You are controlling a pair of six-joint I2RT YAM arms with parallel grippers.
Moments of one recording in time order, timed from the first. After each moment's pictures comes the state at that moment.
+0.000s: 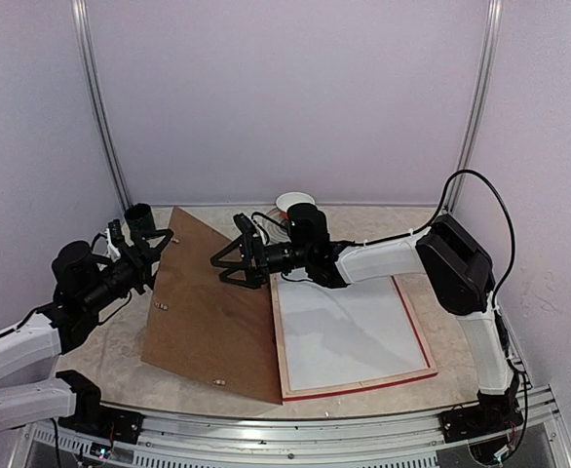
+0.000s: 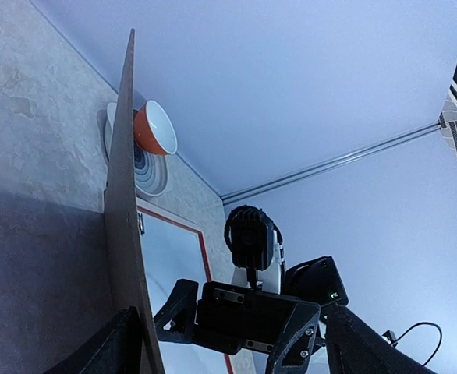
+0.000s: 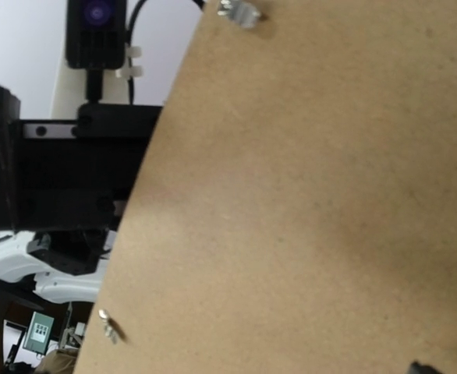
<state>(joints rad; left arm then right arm) -0.39 0.83 0.36 0.45 0.24 -1.16 0.87 2.26 1.57 0.62 -0.92 1.06</state>
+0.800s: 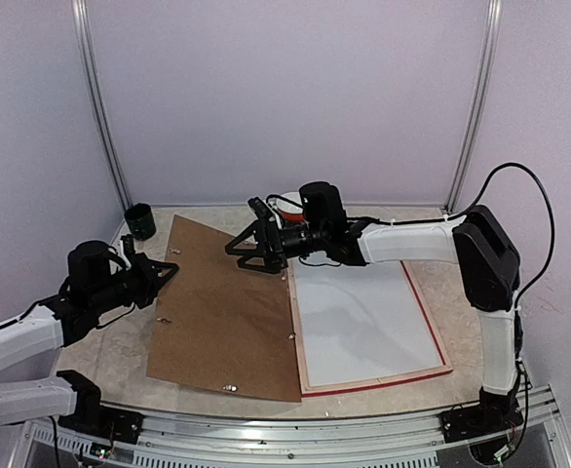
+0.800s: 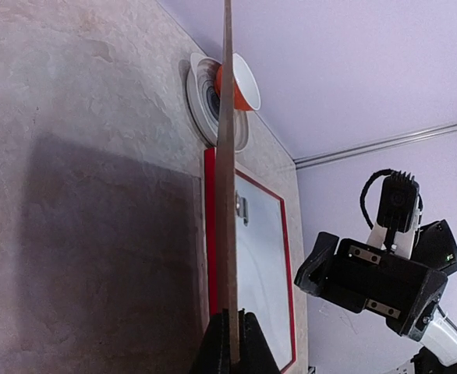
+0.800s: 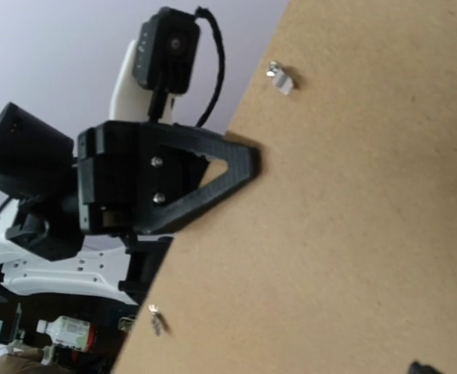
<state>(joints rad) -0.37 0.89 0.40 0.18 0.26 -1.08 0.82 2.10 1.55 0.30 -0.90 0.86</state>
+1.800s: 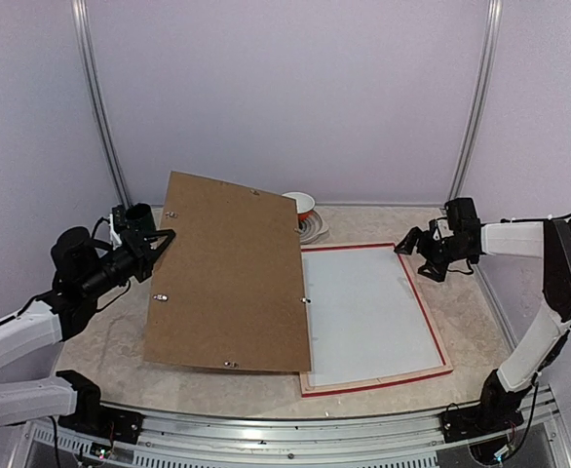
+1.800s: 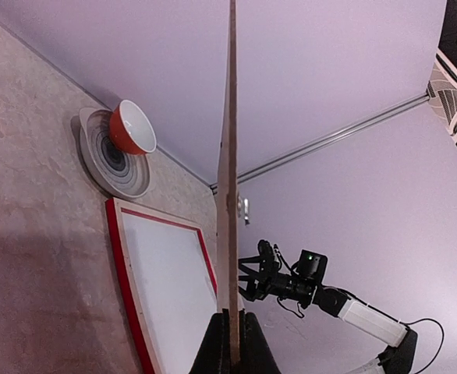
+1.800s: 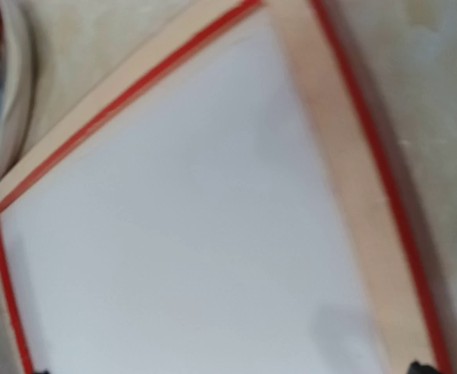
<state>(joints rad) -0.34 0.90 0.44 0.44 0.36 -1.10 0.09 1.66 0.99 -0.22 -0.41 0.62</state>
